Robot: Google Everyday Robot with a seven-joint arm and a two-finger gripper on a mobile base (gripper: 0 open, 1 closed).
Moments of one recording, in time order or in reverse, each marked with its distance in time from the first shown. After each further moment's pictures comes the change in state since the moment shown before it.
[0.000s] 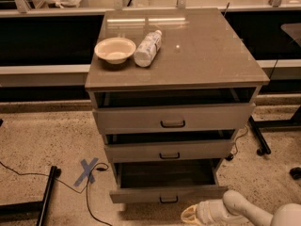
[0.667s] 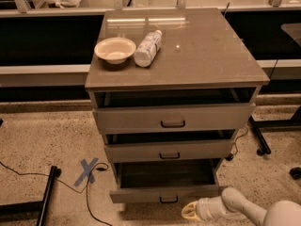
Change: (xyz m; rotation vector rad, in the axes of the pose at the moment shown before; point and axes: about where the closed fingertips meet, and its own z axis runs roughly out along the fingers) arm 0.016 -0.019 0.004 0.026 0.041 -0.011
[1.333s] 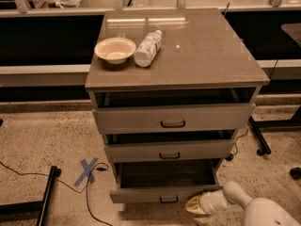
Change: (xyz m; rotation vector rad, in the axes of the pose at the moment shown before) arm 0.048 -0.042 0.003 0.002 0.033 0.007
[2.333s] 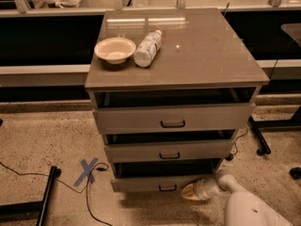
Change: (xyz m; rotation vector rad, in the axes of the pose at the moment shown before) arm -0.010 -0.066 0.018 0.029 0.030 -0.089
